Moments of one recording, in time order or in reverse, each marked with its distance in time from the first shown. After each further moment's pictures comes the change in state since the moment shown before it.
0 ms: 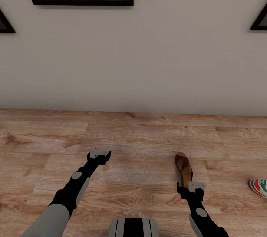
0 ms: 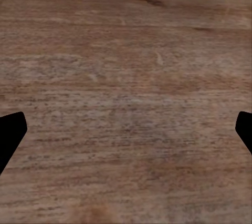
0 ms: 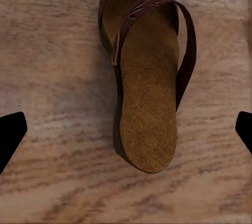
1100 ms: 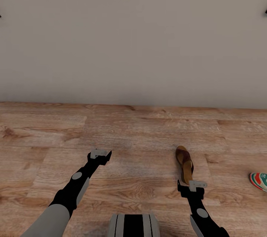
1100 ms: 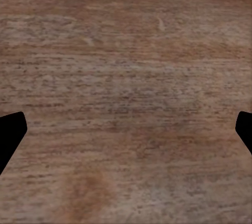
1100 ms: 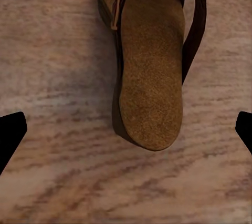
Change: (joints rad) left arm 0.001 -0.002 0.000 0.002 0.000 -0.002 -0.008; right arm 0.000 -0.004 0.000 0.001 -0.001 -0.050 0.000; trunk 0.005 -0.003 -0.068
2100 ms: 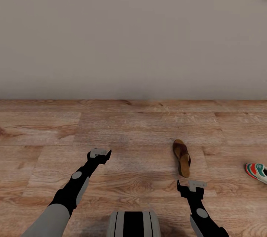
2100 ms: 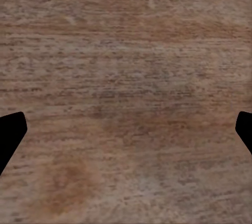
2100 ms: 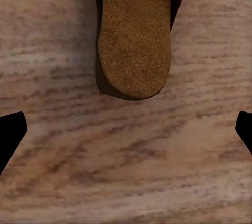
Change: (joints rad) left arm 0.000 0.000 0.002 -0.013 0.001 -0.005 0.001; right arm 0.000 0.002 0.000 0.000 0.000 0.000 0.000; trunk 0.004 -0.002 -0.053
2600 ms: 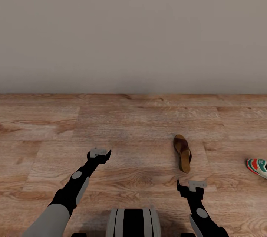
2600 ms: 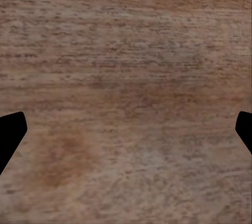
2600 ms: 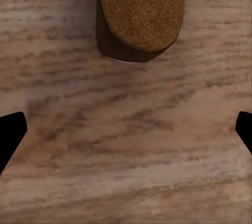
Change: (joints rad) left arm 0.000 0.000 0.001 -0.002 0.003 0.003 0.001; right arm 0.000 0.001 0.000 0.000 0.000 0.000 0.000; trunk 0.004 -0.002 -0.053
